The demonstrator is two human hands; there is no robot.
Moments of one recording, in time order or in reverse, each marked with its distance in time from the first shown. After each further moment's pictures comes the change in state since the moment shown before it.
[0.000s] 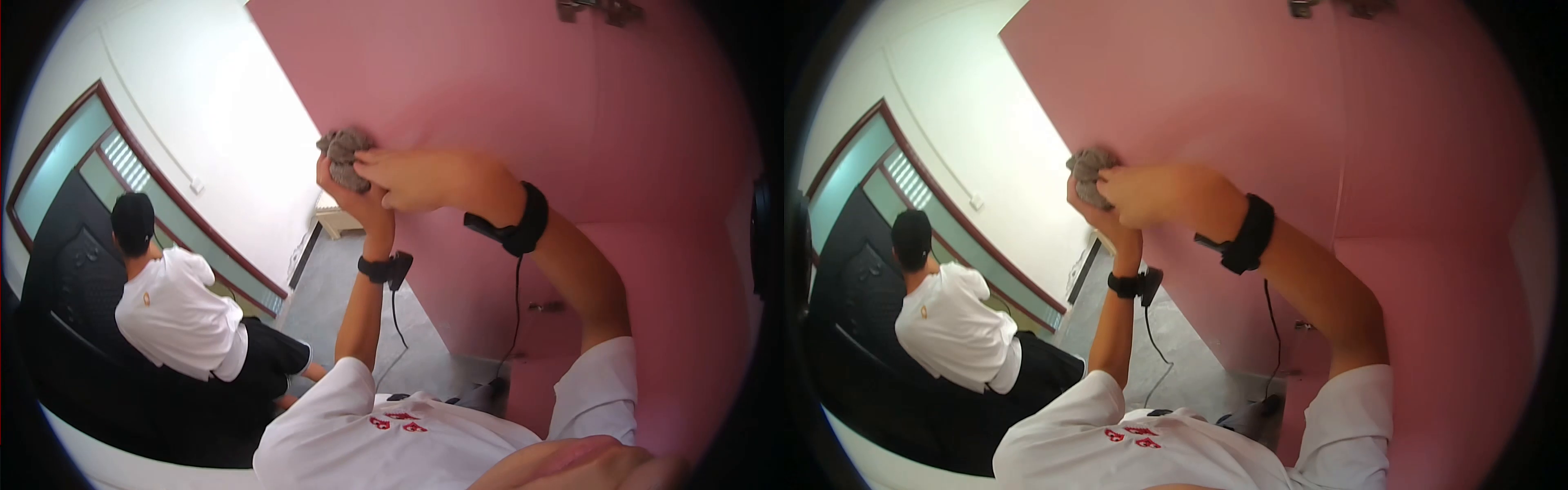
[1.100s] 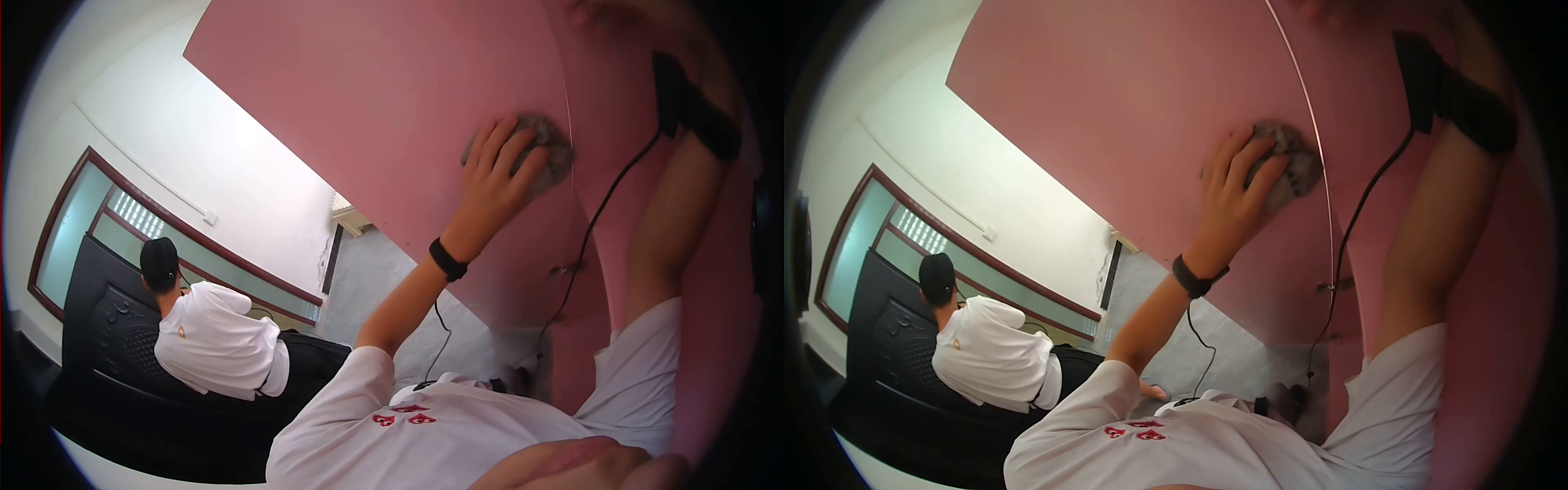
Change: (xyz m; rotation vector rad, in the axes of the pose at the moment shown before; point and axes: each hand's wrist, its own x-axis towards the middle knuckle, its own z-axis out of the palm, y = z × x) left_hand -0.092 0.104 0.092 0.079 -0.709 0.771; right_hand -0.252 0.014 -0.190 0.373 0.487 0.743
